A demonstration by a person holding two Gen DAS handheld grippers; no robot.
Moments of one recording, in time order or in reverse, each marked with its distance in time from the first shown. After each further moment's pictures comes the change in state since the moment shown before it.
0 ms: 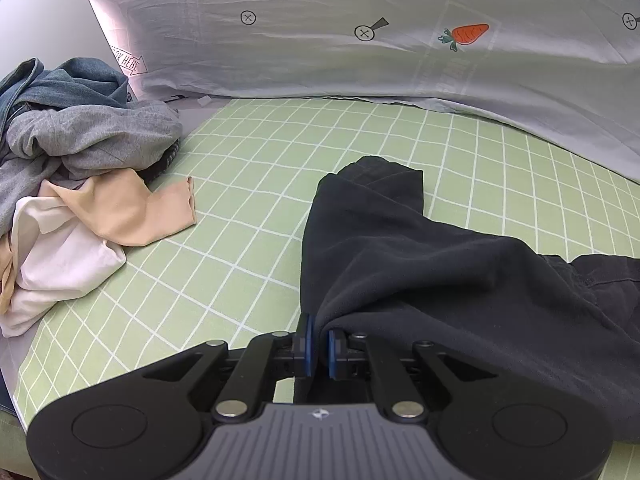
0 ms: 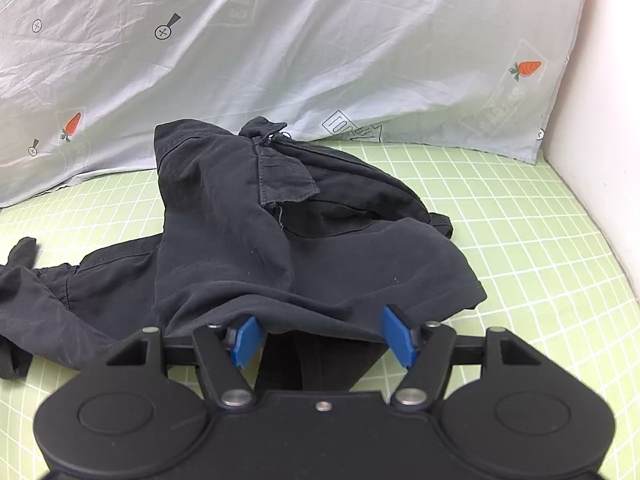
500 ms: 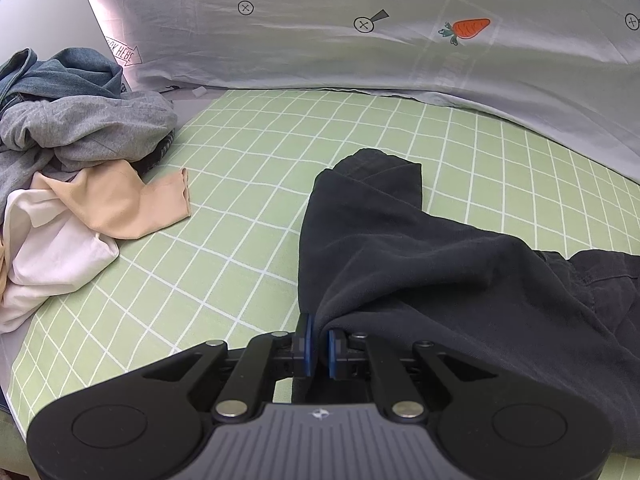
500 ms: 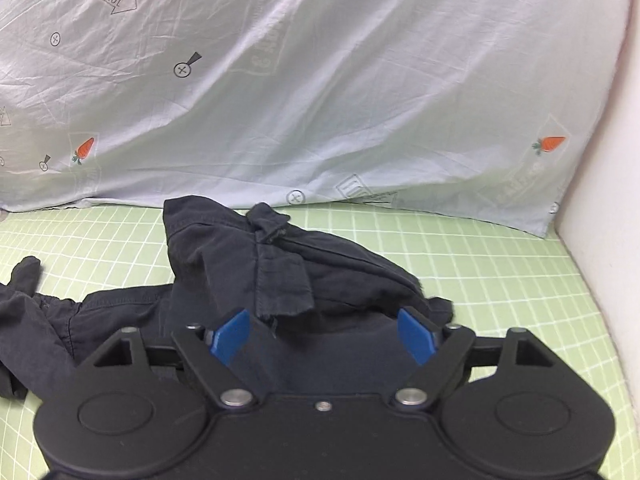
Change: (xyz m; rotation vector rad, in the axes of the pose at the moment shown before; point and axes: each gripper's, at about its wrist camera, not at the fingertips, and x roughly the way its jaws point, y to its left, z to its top) left arm 0.005 0.001 -0.001 -0.002 0.020 -0.016; right arm 0.017 0.024 0.057 -0.120 -0.098 0.032
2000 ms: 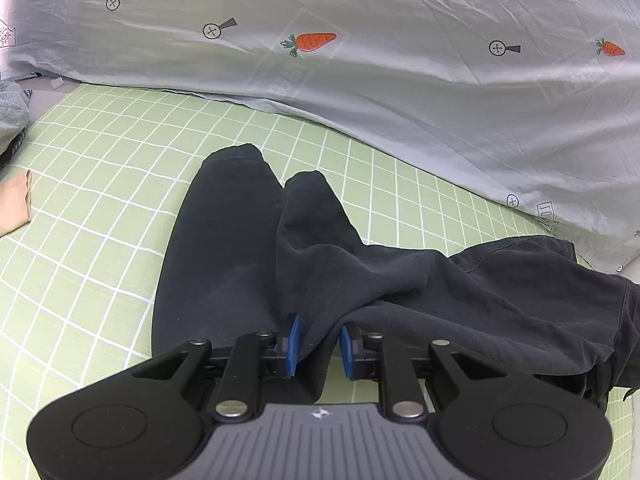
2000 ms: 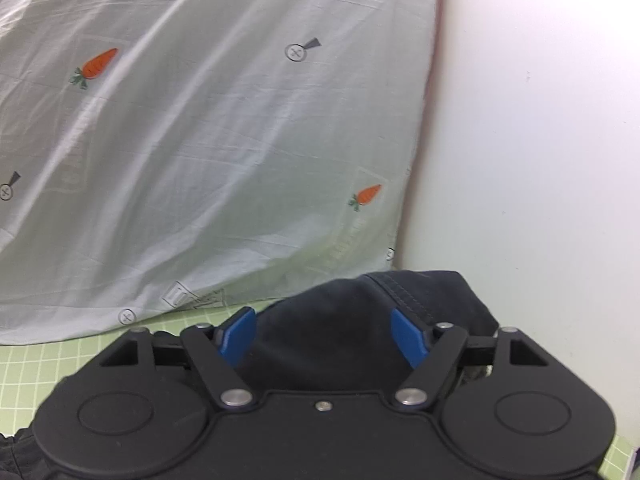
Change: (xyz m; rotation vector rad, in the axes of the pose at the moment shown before) left arm -0.035 -0.027 0.029 0.009 0.039 -0.514; right arm -0.011 0.006 -0.060 0.244 -0.318 -0.481
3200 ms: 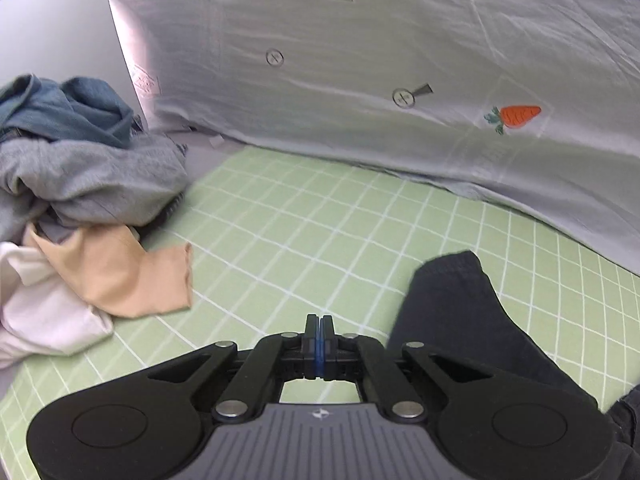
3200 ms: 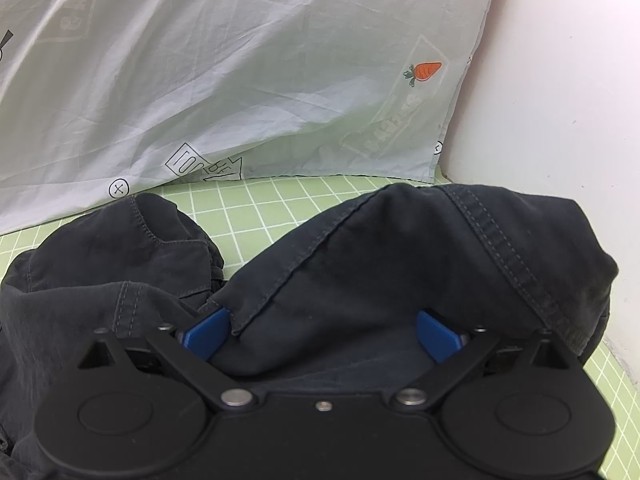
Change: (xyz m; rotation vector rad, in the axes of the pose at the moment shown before) left arm 0.022 0.072 0.058 -0.067 -0.217 0.549; right arm 0.078 0.031 -0.073 -0.086 0.281 0.005
